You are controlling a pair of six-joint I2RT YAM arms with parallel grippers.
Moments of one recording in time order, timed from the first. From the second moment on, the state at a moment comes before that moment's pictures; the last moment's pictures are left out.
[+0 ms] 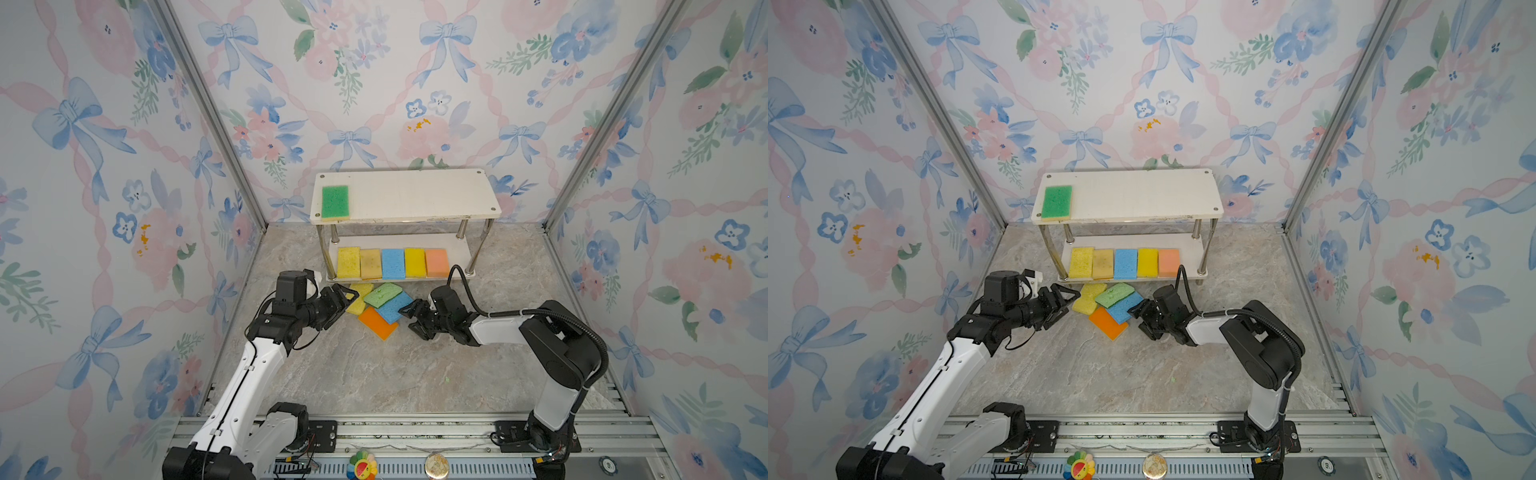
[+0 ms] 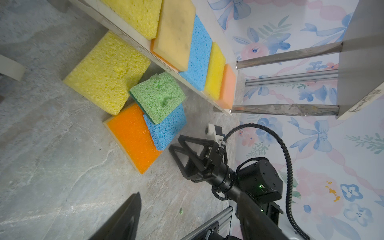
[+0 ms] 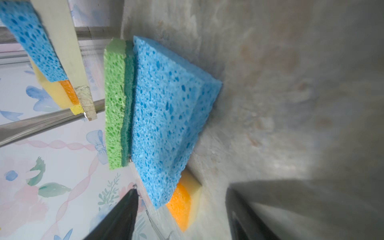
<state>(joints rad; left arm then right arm) -0.13 0.99 0.80 -0.53 0.54 -0.88 0.71 1.84 0.81 0.38 -0.28 1.44</state>
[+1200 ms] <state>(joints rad) -0.13 0.99 0.81 -0.53 0.53 -0.88 0.76 1.81 1.00 -0.06 -0.30 1.16</state>
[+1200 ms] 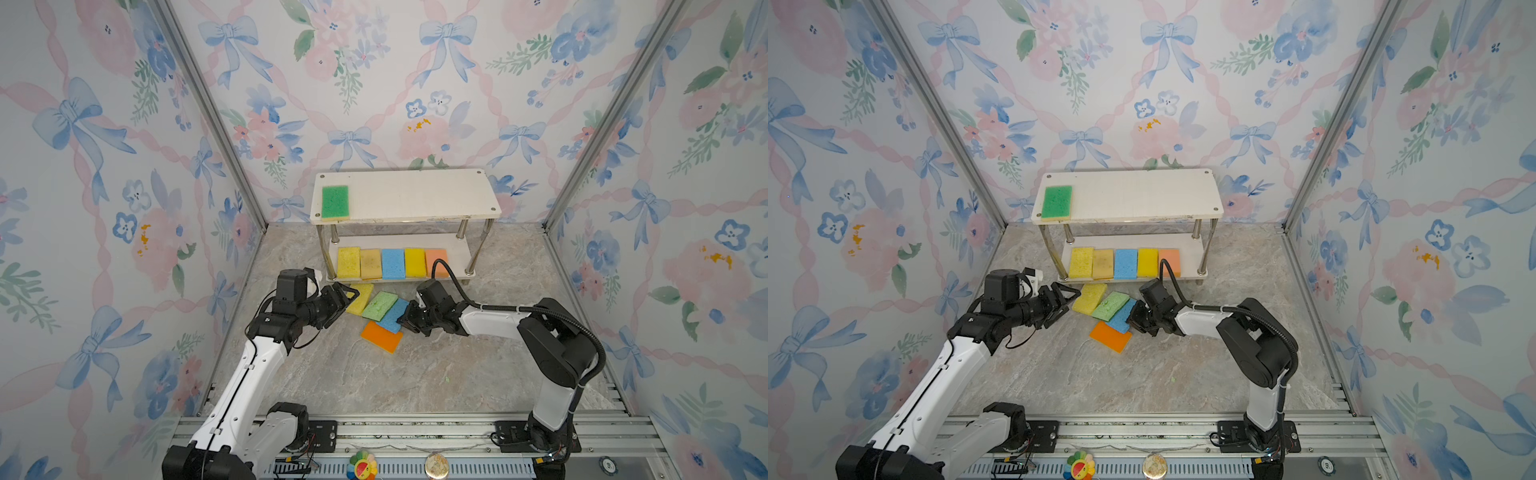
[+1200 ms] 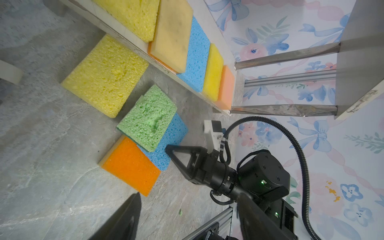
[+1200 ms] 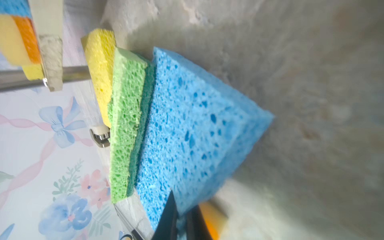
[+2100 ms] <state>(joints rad) -0.26 0.98 0.78 -0.34 0.63 -0.86 0.66 1.21 1.18 -0.86 -0.23 0.64</state>
